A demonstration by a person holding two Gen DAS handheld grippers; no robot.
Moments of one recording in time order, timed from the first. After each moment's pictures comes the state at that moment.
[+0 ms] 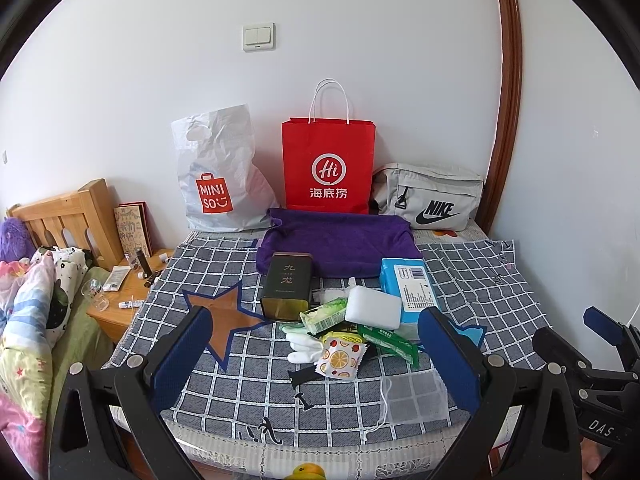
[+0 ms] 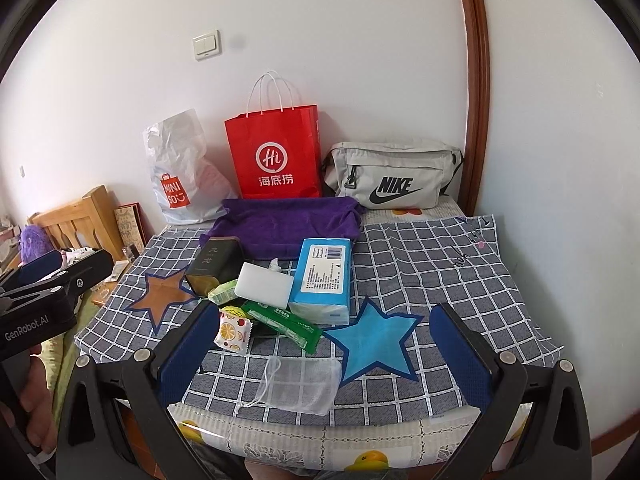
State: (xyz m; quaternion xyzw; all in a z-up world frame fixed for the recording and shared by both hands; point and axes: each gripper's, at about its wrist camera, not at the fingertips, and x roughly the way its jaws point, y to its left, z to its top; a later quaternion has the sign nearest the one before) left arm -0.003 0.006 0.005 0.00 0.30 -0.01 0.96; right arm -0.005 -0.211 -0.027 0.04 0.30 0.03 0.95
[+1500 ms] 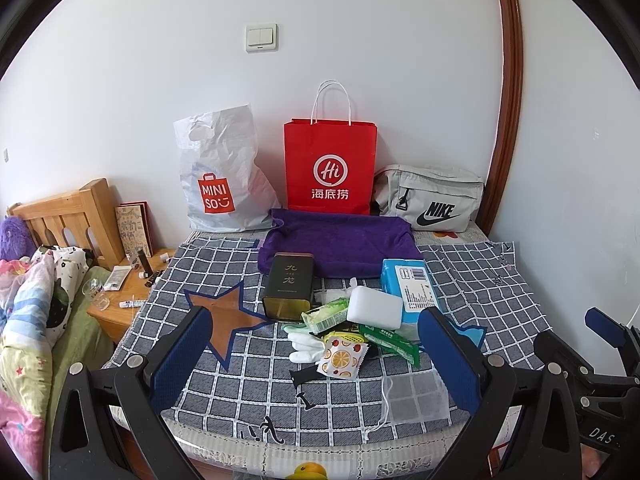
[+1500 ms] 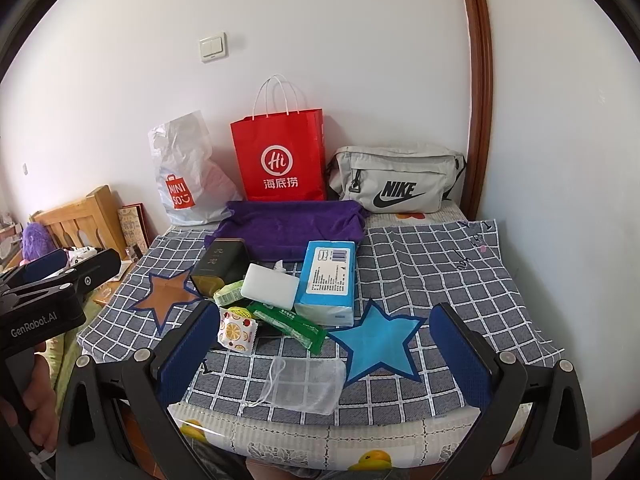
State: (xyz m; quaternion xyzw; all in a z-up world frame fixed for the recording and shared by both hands) left arm -0.005 0.010 0.006 0.00 0.29 -0.01 0.96; right arm -0.008 -0.208 -0.026 0.04 0.29 0.03 0.96
